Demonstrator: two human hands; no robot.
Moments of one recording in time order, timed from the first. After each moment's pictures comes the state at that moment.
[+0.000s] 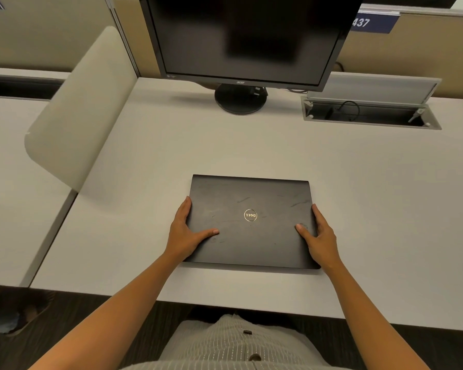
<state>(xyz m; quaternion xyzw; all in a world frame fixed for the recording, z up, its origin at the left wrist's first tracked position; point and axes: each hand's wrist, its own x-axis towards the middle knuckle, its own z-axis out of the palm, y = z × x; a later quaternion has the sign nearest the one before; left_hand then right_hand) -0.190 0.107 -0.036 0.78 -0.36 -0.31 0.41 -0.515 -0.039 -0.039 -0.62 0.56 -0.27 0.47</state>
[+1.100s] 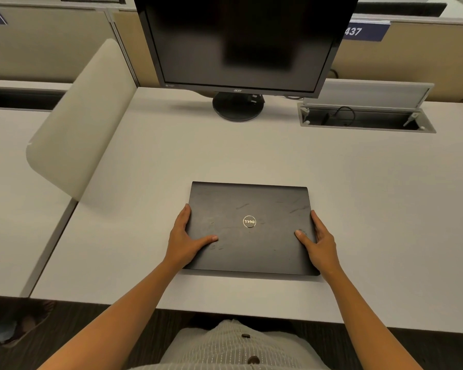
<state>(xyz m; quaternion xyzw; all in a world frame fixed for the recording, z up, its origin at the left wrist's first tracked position) -0.189 0.108 -0.039 0.78 -0.37 -0.30 0.40 -0.515 -0.032 -0.036 -0.59 0.56 -0.29 0.50</state>
